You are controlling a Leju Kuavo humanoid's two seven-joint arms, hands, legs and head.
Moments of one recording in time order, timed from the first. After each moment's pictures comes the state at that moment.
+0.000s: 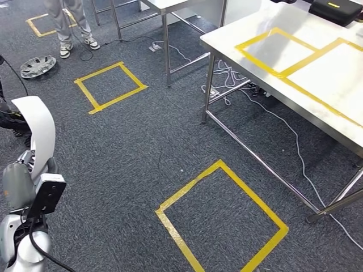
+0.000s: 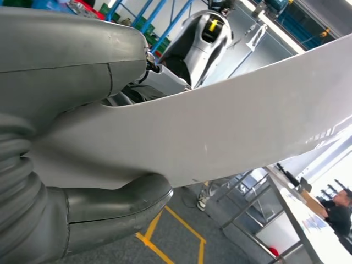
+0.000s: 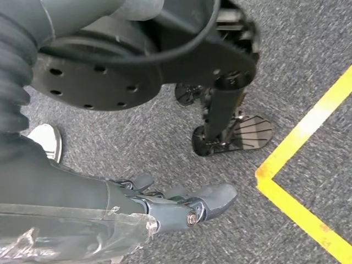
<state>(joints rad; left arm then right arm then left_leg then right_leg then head) 0.12 -0.02 -0.17 -1.55 -0.77 0.32 -0.37 -0.02 0.17 -0.70 -0.24 0.50 0.09 -0.36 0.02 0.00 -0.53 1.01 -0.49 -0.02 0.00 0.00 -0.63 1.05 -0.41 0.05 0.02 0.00</state>
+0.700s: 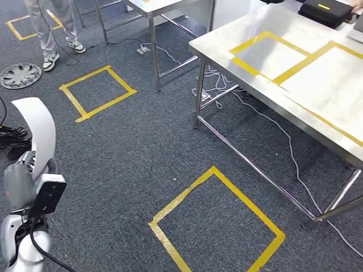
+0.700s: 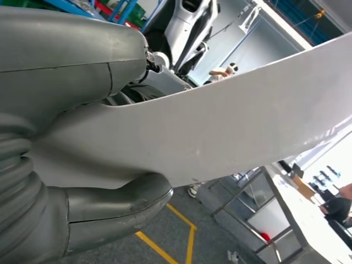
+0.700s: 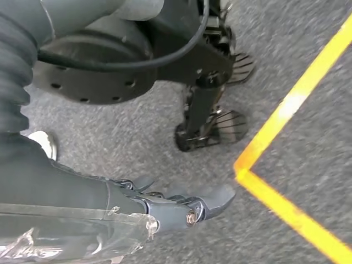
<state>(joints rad) 0.10 -0.02 -0.18 -1.51 -0.76 0.33 -0.39 -0.02 0.17 -0.72 -0.24 0.50 0.08 -0.36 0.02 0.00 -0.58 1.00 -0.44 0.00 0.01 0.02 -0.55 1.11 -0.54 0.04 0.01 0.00</state>
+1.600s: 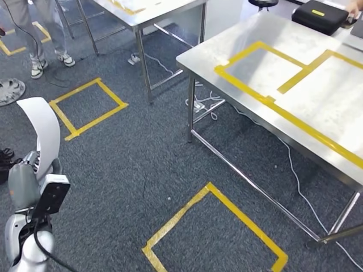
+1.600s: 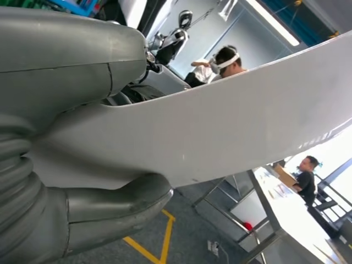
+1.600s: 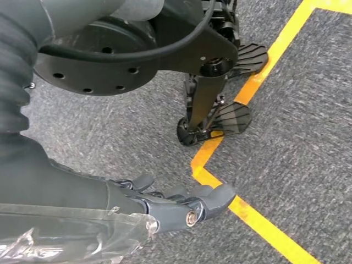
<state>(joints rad) 0.10 -0.01 -0.20 -1.51 -0.76 0.34 -0.39 0.00 0.17 -0.73 -0.24 0.51 0.08 -0.36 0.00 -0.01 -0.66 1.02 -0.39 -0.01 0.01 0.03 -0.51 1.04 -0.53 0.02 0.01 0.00</state>
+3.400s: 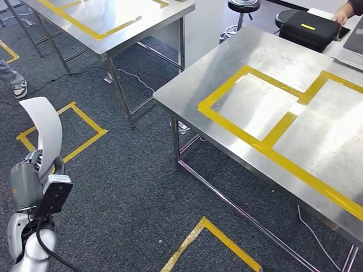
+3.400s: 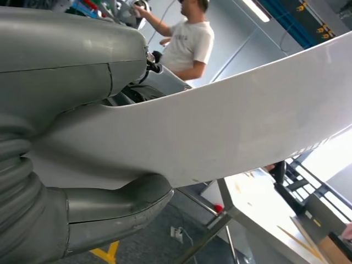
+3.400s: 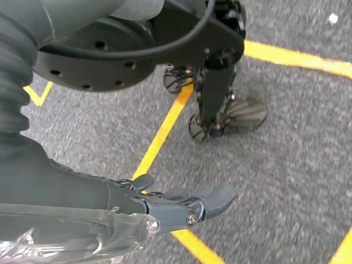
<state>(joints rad) 0.09 -0.02 -0.21 -1.48 -0.77 0.36 -0.42 -0.01 0.17 -0.76 -0.25 0.53 0.08 -0.36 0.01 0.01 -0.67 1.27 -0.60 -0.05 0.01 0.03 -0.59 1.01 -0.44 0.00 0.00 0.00</state>
